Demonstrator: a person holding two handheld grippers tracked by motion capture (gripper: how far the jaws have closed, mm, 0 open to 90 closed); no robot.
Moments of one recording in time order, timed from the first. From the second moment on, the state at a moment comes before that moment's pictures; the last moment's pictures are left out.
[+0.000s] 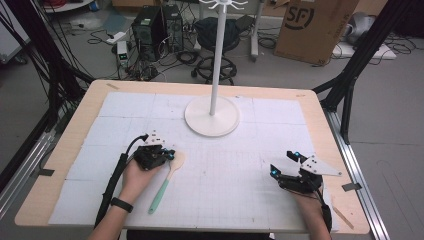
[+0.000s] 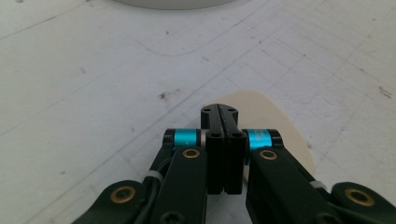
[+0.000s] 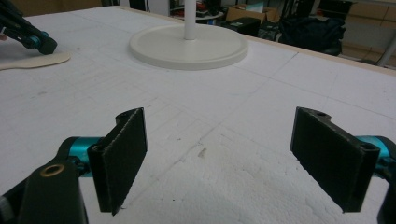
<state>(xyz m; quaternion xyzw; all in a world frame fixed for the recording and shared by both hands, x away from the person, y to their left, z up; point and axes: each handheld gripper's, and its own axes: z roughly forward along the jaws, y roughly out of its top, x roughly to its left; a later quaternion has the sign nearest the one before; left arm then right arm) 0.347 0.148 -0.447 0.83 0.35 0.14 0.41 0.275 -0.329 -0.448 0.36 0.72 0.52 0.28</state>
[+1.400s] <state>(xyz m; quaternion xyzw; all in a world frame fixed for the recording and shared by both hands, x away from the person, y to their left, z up) 0.273 0.226 -0.438 0.74 0.35 0.14 0.55 0.275 -0.329 -0.448 0.36 0.73 0.52 0.27</state>
